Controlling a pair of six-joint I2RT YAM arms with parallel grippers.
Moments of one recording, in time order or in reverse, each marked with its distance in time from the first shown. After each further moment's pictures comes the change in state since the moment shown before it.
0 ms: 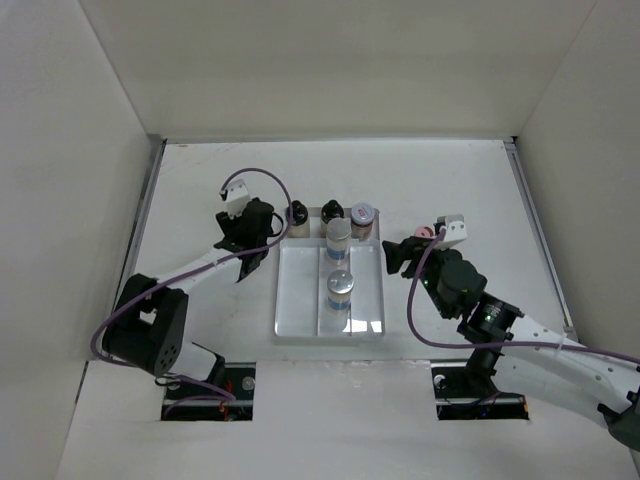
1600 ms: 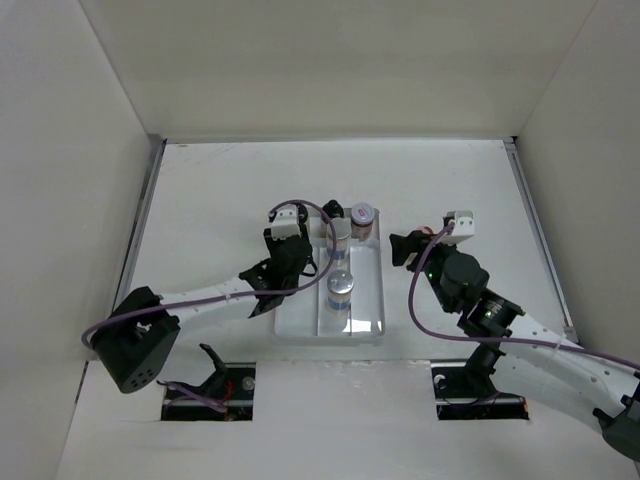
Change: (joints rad) left arm -0.404 -0.091 -0.120 0.152 -0.050 0.039; right arm -0.092 0.008 -0.005 0.000 -0.015 0.052
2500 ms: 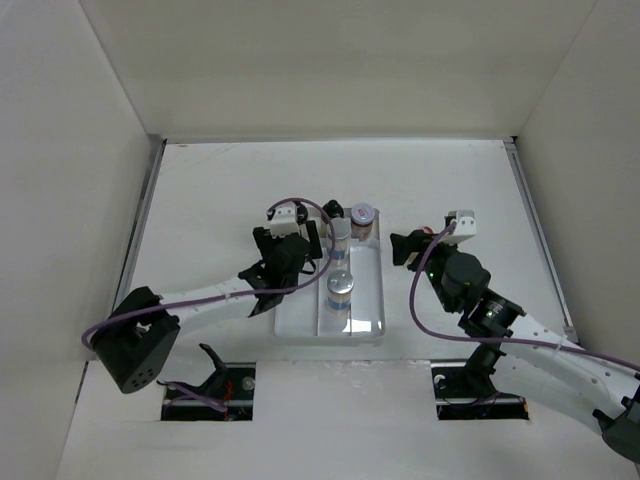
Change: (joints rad) left arm 0.014 0.027 0.006 0.056 0.002 0.014; right arm -0.013 -0.007 0.000 -0.001 -0.012 0.003
